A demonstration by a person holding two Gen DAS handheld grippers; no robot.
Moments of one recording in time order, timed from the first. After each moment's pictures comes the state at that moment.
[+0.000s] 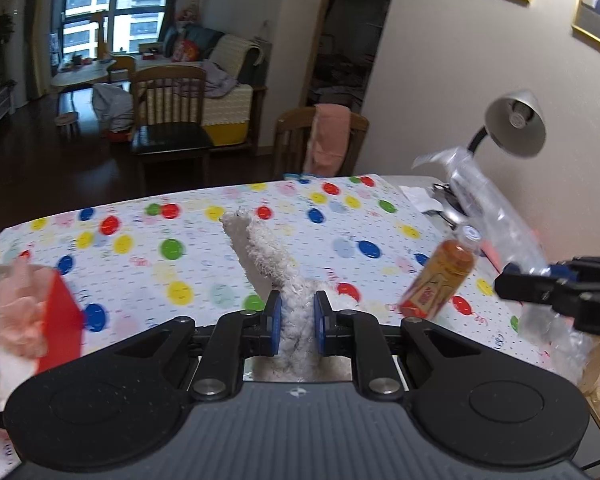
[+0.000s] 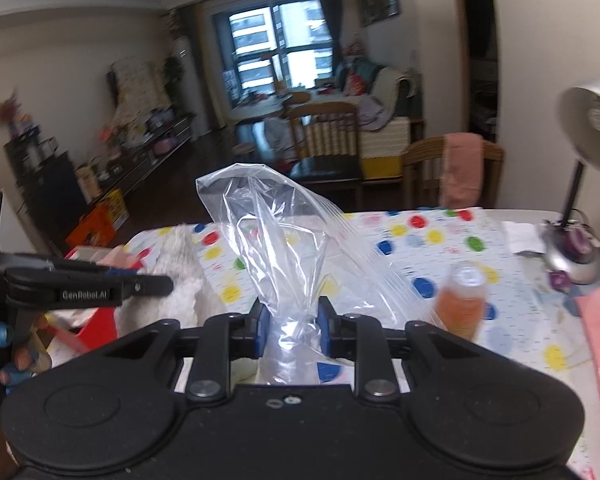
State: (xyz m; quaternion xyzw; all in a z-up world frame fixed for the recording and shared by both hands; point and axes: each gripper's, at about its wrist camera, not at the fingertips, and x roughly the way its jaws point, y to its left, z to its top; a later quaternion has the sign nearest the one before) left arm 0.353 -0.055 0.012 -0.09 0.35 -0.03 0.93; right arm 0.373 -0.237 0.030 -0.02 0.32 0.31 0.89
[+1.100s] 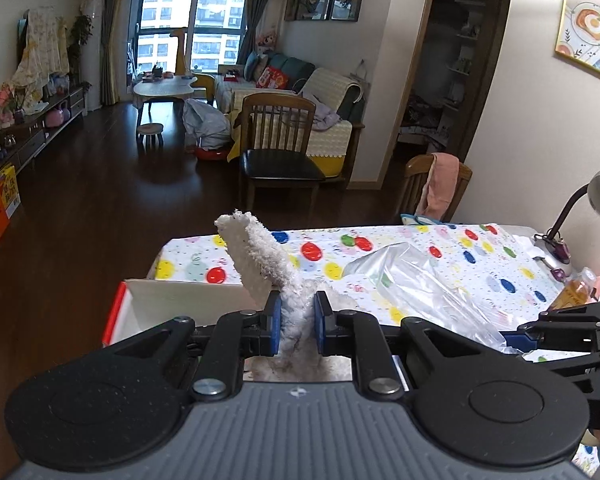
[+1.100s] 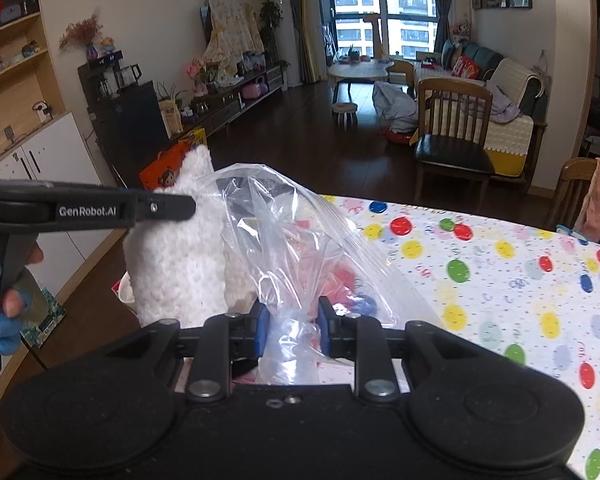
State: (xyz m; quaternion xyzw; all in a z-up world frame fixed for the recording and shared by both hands) left arm 0.256 0.240 0.027 -0.11 0.31 0.07 0.94; right arm 0.310 0.077 0.009 -0.09 0.35 0.41 0.84
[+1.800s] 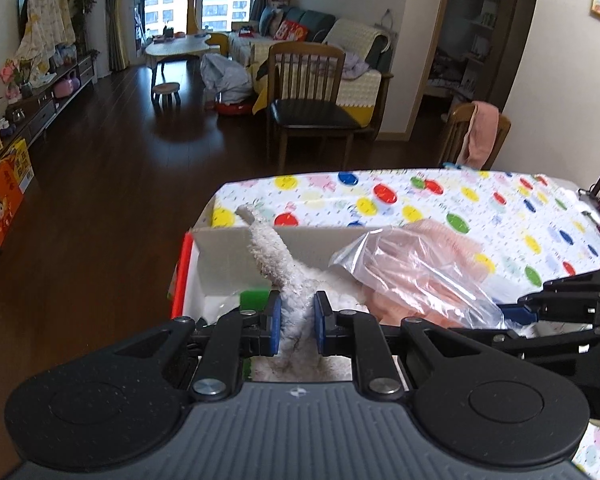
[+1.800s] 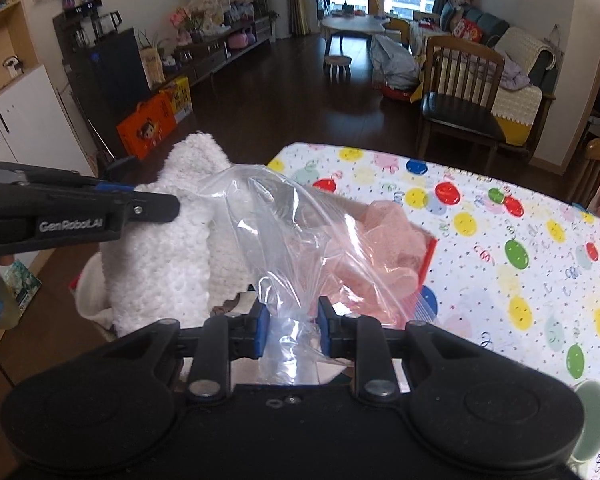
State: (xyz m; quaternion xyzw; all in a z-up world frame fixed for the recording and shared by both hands) left arm 0.271 0.336 -0.048 -0.09 0.38 0.08 0.92; right arm 0.318 0.198 -0.059 -0.14 0.41 0.37 0.82
